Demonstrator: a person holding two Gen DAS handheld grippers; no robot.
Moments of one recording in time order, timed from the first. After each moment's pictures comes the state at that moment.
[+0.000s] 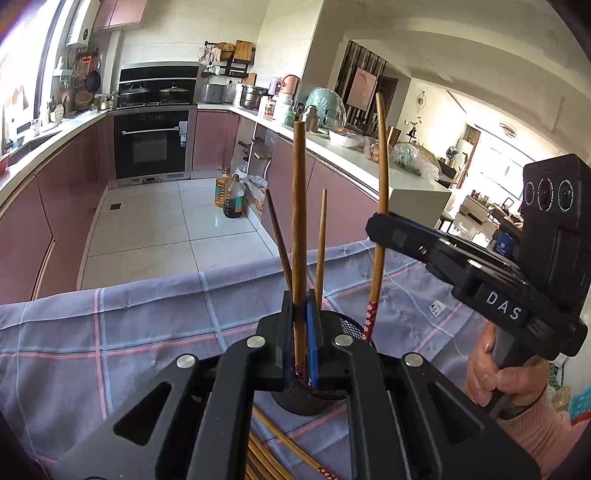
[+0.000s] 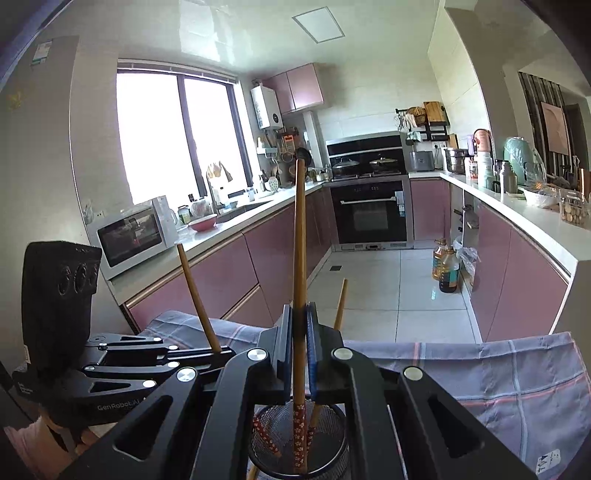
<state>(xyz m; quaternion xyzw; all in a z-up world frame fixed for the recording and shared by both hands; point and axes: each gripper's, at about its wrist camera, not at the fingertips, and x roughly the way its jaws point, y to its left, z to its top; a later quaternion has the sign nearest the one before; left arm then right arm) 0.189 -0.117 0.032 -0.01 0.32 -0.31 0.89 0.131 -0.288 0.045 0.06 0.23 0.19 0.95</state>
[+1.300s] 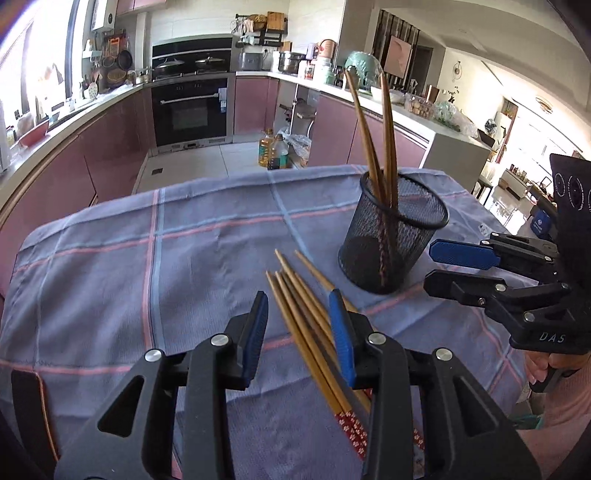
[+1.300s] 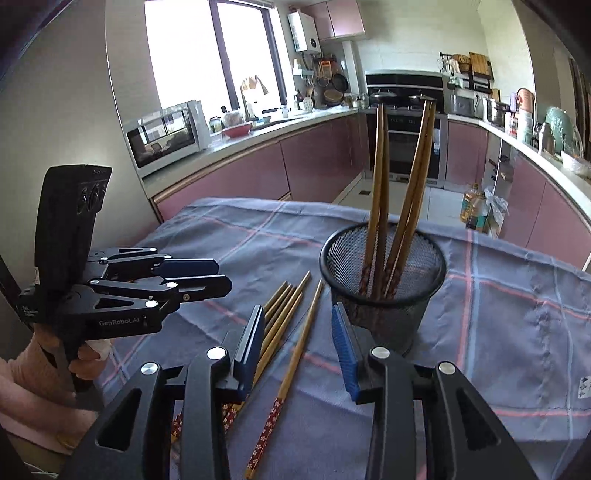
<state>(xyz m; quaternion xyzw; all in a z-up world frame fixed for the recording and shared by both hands) 0.127 -0.042 -0.061 0.03 0.39 -0.23 0.89 0.065 -0.232 -0.043 0.00 0.36 0.24 0.90</state>
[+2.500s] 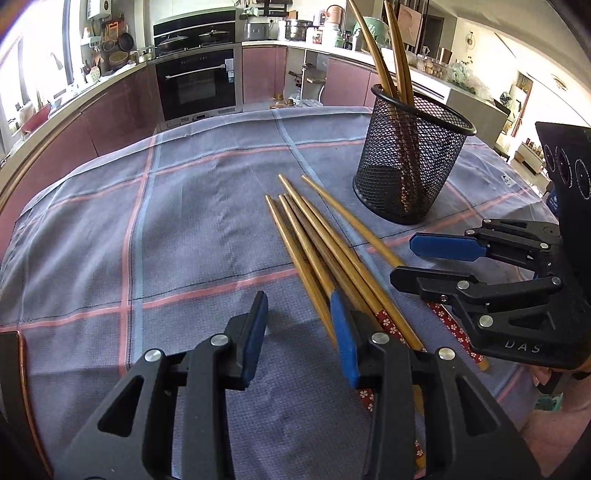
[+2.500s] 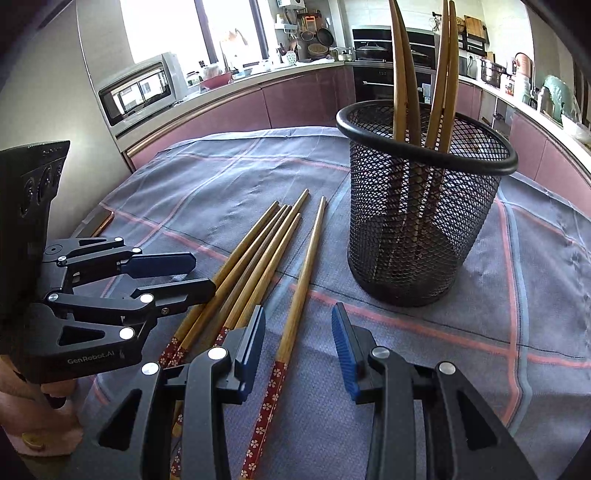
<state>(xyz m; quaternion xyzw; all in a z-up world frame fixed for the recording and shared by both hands) 0.114 -0.056 -0.112 0.07 0.43 -0.20 0.88 0.074 -0.197 -0.096 -0.01 0.43 0.21 0.88</state>
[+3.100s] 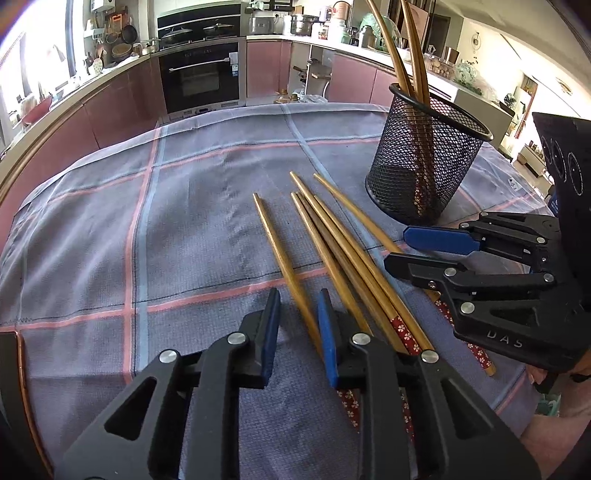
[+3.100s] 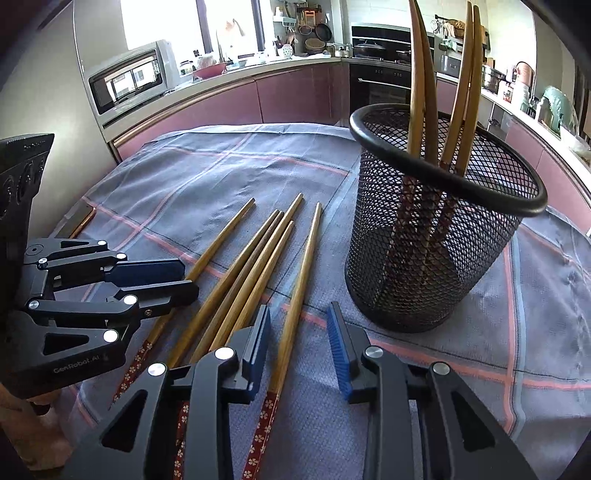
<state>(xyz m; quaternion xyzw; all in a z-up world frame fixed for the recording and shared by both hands) 0.125 -0.050 -0.116 0.06 0.44 -0.19 0.87 0.092 -0.183 -0.098 -0.05 0.44 0.18 0.88</state>
